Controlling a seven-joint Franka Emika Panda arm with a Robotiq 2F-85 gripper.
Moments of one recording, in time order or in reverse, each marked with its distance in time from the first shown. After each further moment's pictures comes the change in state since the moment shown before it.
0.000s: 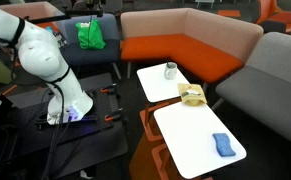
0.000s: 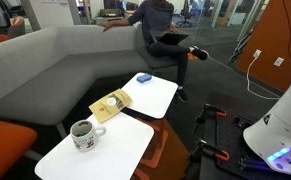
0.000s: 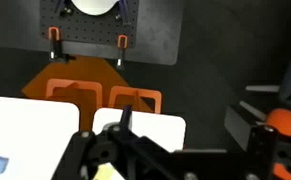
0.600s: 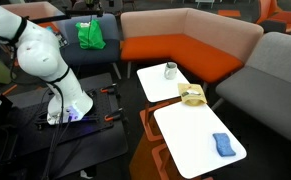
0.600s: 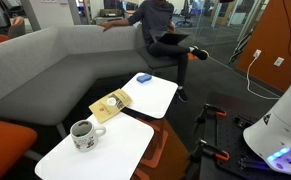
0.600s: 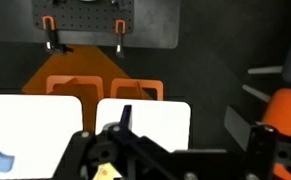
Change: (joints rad) arm -0.058 0.065 0.005 0.005 -0.002 0.093 0.013
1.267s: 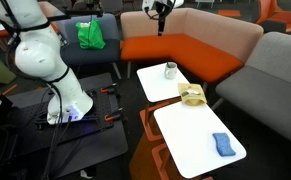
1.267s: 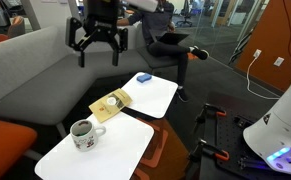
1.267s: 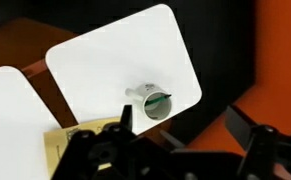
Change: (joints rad) arm -0.079 0.675 -0.037 0.173 0.079 0.667 0.207
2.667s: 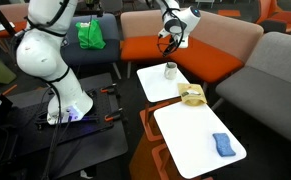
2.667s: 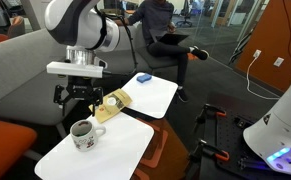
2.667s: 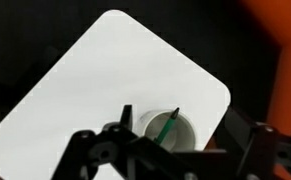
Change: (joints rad) arm 0.044 0.621 -0.055 0.418 0.241 0.005 0.295
